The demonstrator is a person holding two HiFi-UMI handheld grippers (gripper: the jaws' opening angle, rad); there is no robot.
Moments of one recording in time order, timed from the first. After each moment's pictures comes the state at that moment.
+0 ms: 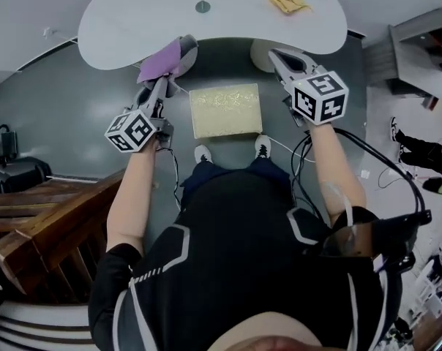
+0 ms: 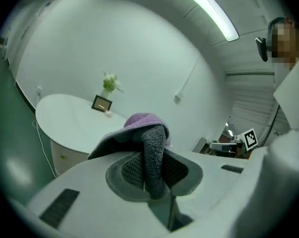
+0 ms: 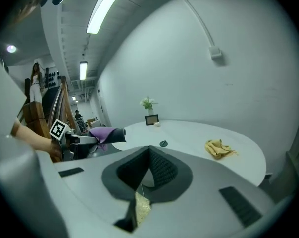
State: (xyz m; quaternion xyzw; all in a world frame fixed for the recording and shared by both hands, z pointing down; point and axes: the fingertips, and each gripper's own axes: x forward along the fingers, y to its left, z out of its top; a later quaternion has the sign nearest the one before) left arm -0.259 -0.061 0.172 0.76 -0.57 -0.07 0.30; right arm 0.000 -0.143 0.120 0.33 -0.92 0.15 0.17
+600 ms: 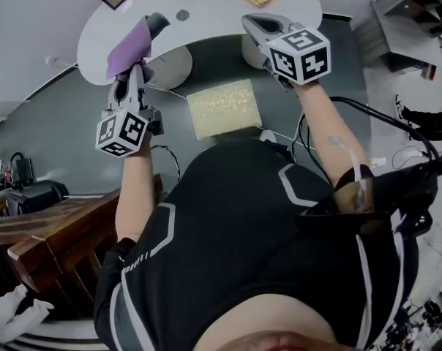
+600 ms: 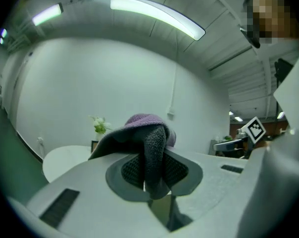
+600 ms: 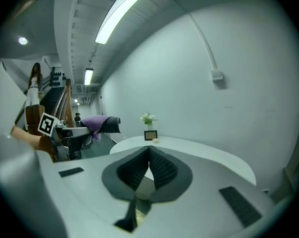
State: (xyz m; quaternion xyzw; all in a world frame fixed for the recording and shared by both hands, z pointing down) left arm -0.239 -0.057 0.032 0.75 -0.65 -0.06 0.11; right arm 0.012 -0.148 0.032 0.33 -0.93 0.09 0.13
